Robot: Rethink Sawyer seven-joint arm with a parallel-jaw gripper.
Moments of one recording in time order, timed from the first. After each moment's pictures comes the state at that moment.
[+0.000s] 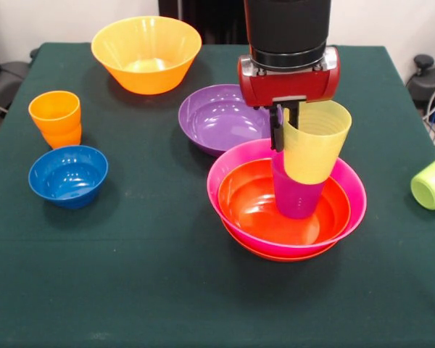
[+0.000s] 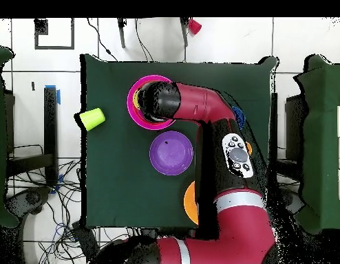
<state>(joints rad) -0.31 -0.55 0.22 1.38 -0.07 0.66 1.65</state>
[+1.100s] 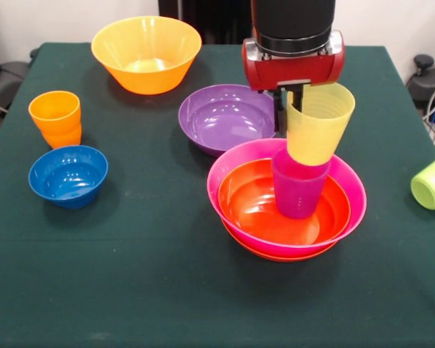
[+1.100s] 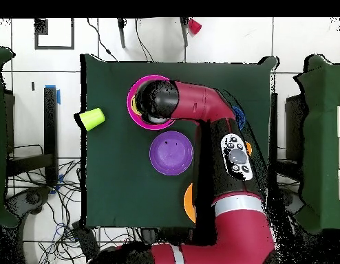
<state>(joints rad) -0.29 -0.57 0.21 1.38 -0.07 0.76 1.65</state>
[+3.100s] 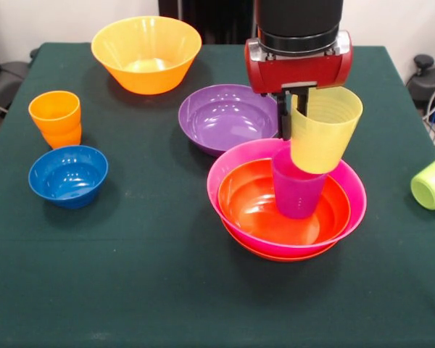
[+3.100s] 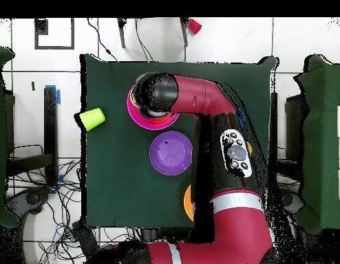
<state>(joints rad) -0.29 -0.56 0.21 1.32 -0.07 0.76 1.65</state>
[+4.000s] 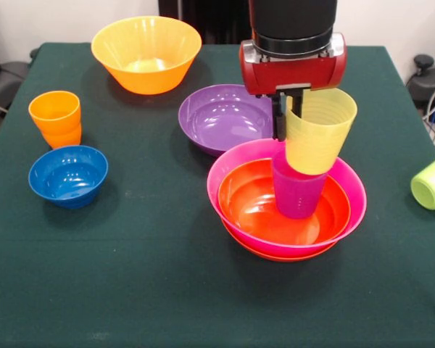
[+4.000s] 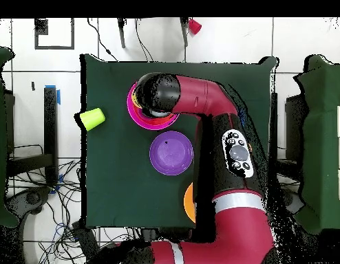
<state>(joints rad) -0.29 -0.56 0.21 1.32 -0.07 0.76 1.65</state>
